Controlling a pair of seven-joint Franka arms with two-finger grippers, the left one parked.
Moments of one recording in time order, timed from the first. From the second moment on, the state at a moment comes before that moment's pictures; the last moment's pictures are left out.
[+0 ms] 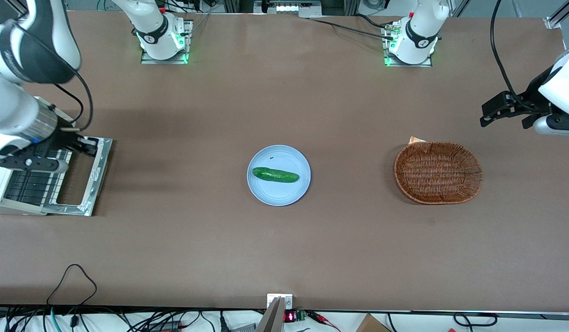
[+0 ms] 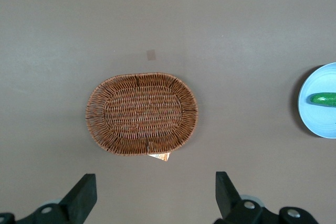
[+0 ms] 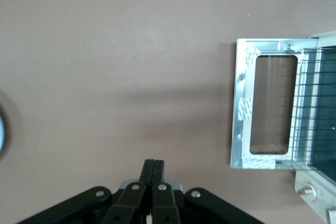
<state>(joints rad) -0.07 0.15 0.13 -1.68 -0.03 1.80 0.14</state>
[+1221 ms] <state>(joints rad) -0.06 0.09 0.13 -1.59 0.00 1.63 0.11</state>
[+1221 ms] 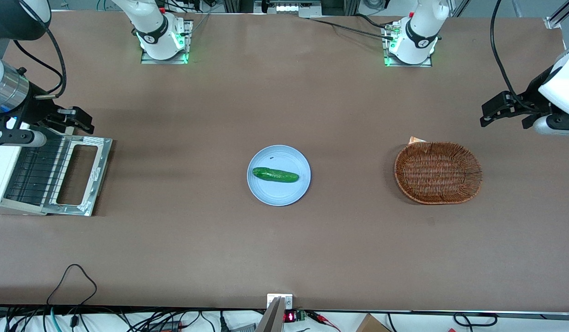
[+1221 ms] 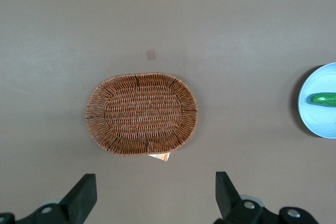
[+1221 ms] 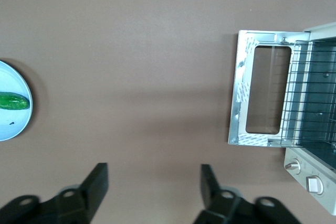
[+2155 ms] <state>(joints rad) -0.05 0.09 0.13 -1.59 0.00 1.63 0.02</state>
